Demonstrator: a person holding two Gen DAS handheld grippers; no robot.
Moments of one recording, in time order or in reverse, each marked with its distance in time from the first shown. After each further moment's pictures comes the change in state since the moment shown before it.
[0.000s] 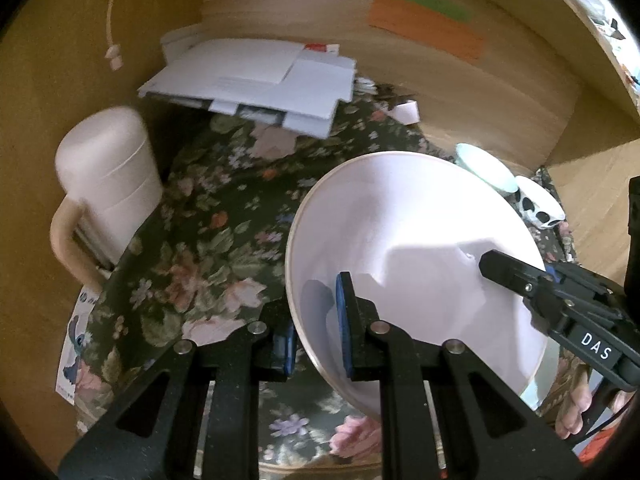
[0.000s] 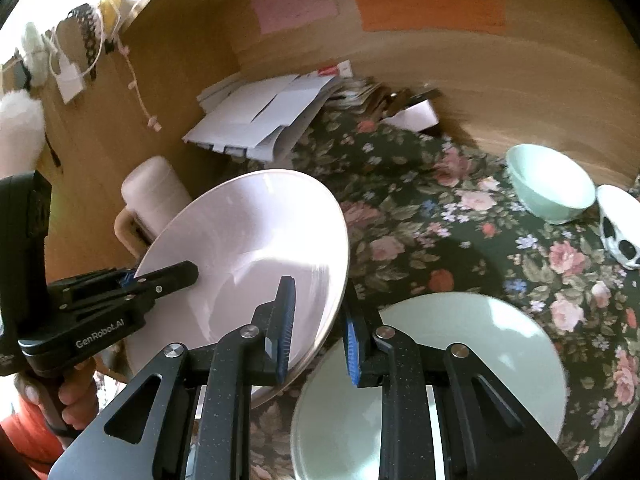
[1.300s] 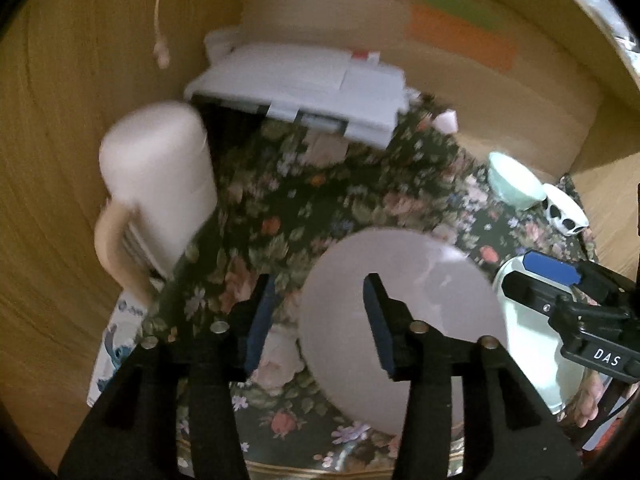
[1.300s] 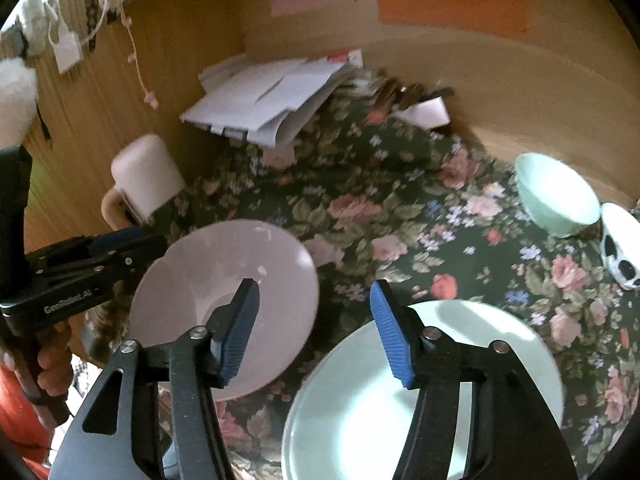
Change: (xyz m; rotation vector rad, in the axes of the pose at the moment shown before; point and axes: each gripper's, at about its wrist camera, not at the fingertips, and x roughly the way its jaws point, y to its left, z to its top) left arm -0.008 0.026 0.002 0.001 -0.056 0.074; right arm 0.009 0.006 0.003 -0.054 0.007 -0.048
